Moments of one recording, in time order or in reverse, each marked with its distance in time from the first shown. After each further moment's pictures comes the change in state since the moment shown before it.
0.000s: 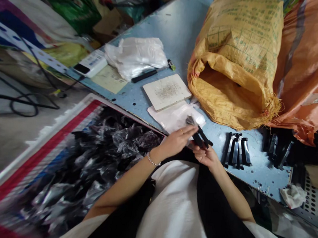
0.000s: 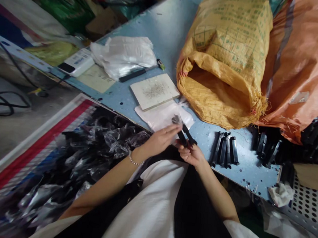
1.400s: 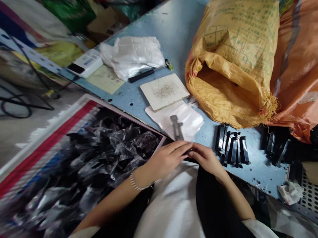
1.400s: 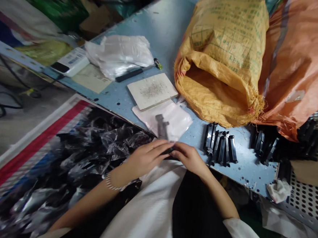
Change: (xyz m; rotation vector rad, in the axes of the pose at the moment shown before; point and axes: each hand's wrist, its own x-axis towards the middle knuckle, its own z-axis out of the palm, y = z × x) left_hand -0.036 0.059 -0.040 0.101 -0.041 -0.014; right_hand -0.035 -0.007 0.042 -1.304 0.168 -0.553
